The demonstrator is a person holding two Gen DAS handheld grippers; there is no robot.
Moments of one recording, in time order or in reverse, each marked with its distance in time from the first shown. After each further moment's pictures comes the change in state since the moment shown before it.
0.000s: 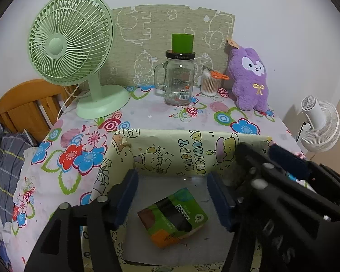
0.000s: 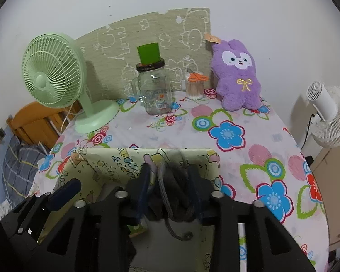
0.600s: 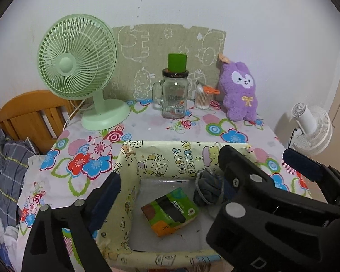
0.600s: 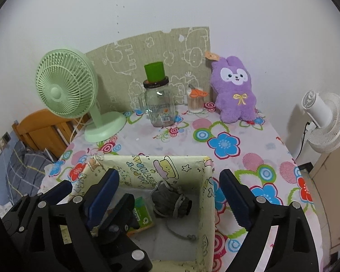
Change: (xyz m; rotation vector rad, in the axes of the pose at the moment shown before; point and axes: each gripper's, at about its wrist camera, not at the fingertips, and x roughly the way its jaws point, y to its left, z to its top) left arm -0.048 -0.004 -0.003 0.018 -0.081 -0.015; right arm -0.053 0.004 -0.002 0.004 -0.080 0.009
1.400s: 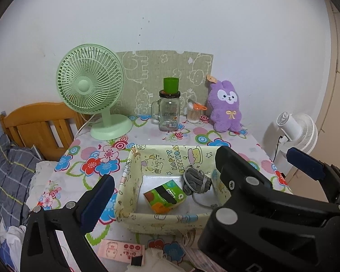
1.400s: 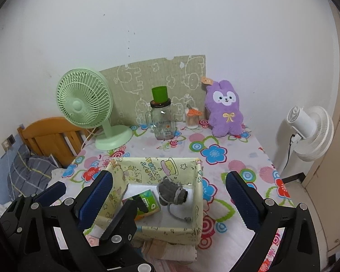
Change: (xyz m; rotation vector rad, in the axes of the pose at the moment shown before) left arm -0.083 -0.006 -0.021 0.010 -0.104 -0.020; right arm -0.090 0.012 -0.013 -0.023 -0.106 -0.021
